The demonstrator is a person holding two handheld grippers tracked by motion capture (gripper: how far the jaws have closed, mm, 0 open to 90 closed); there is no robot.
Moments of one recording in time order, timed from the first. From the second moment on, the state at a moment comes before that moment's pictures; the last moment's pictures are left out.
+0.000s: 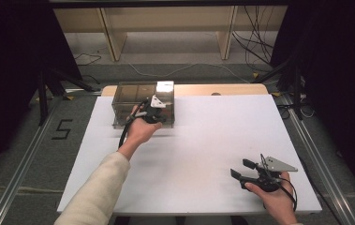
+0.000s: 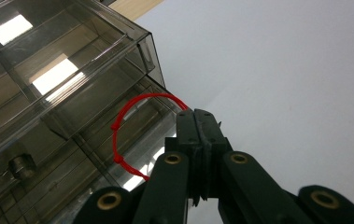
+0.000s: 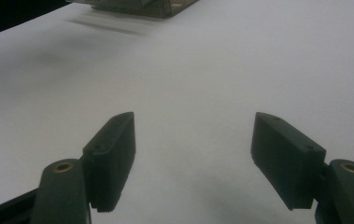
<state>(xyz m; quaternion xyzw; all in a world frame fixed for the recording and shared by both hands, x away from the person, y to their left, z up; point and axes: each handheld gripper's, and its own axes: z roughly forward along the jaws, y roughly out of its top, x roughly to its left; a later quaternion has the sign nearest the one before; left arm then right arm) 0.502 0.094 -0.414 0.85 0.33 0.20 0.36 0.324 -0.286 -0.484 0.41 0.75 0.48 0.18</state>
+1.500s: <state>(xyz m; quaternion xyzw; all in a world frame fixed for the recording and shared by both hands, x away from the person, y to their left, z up) 0.521 0.089 -0.429 0.86 0.35 0.18 0.34 0.325 -0.287 -0.485 0.41 0.75 0.48 0.18</state>
